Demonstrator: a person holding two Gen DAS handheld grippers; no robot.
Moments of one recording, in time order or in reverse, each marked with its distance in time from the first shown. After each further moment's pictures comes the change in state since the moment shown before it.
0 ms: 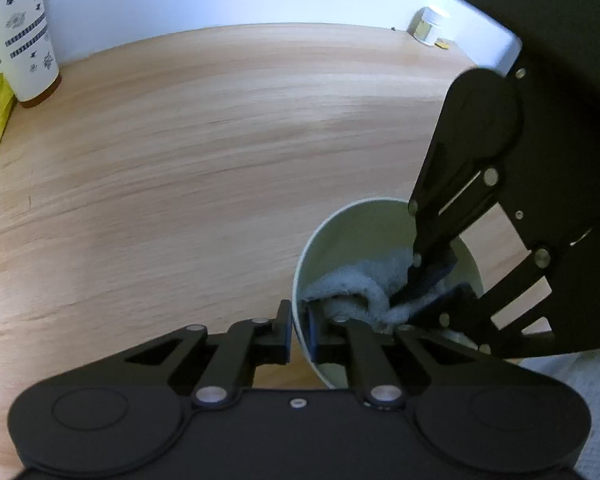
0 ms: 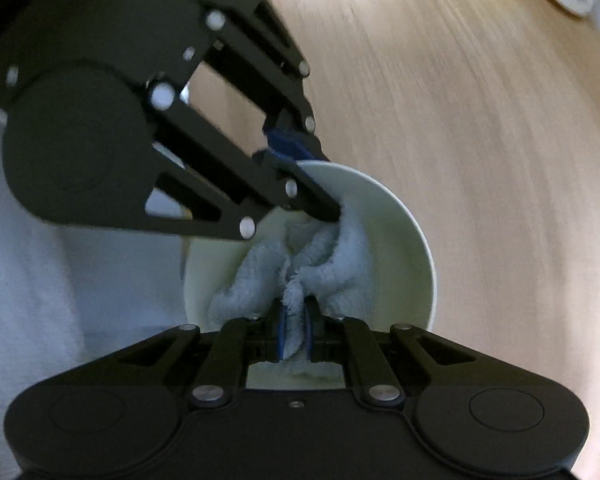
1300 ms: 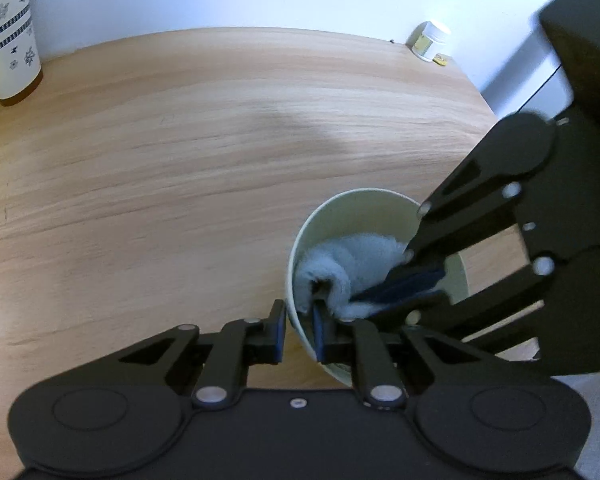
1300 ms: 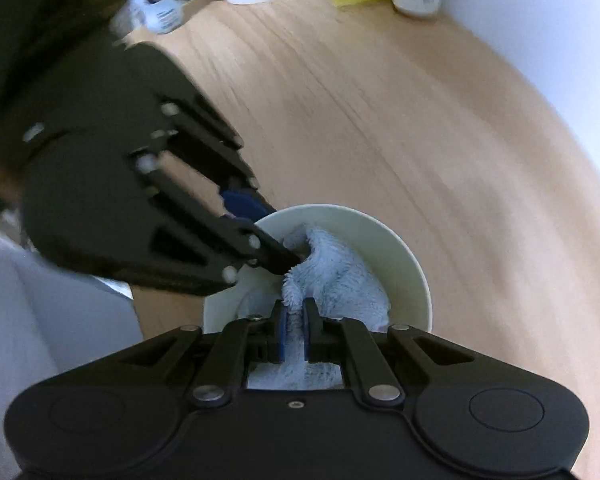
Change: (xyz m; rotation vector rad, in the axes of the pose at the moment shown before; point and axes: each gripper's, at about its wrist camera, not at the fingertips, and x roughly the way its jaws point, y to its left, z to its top) left arm -0.024 0.025 0.012 -0.050 -0.004 -0.061; right arm -0.040 0.009 -0.052 0.415 -0.296 -0.053
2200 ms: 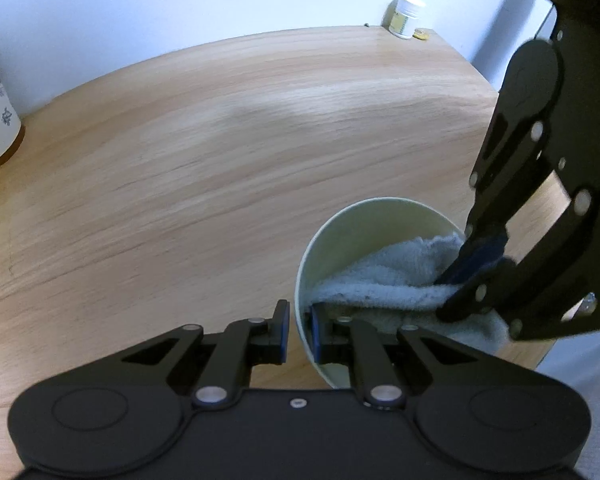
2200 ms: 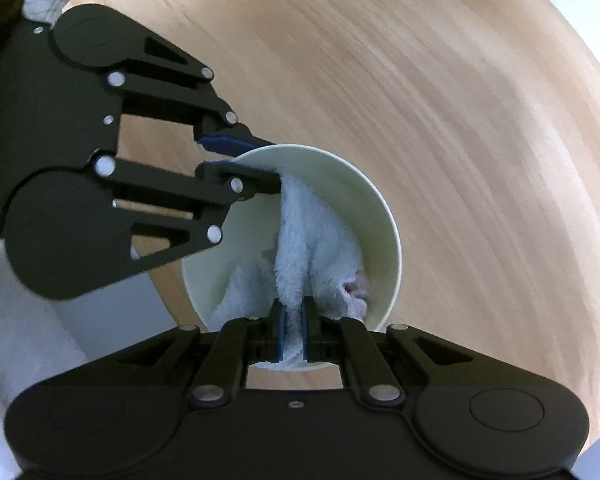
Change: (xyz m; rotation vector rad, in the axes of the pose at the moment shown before) left arm -0.011 -0.020 -0.008 0.168 0.017 0.078; right arm -0.025 -0.001 -0.007 0.129 0.333 0.010
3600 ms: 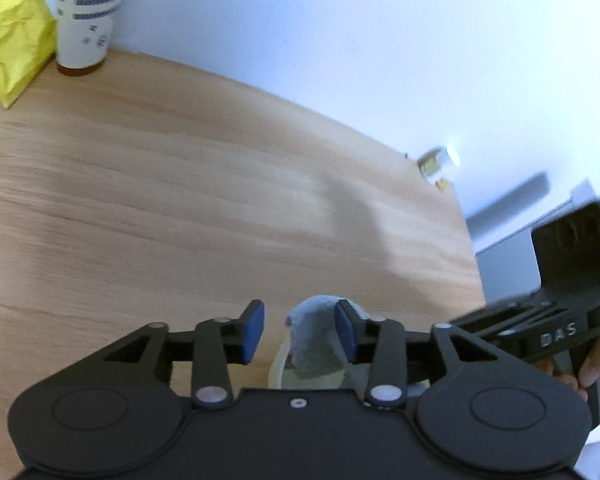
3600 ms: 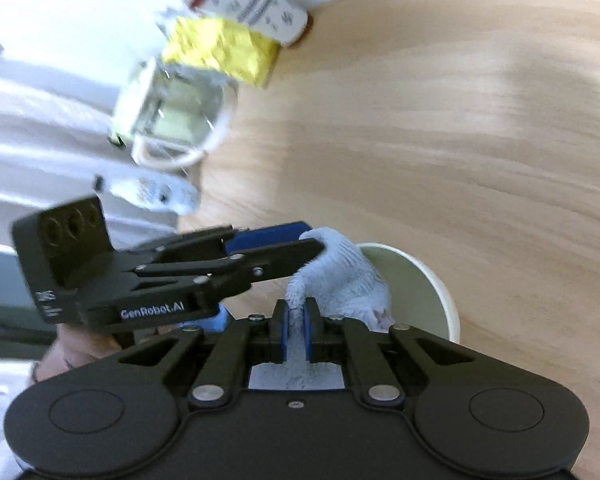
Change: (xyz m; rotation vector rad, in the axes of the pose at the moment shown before) left arm -0.061 0.075 -0.013 -0.511 -0.215 -0.221; right arm -0.001 -0.110 -0.025 0.518 -0.540 0.637
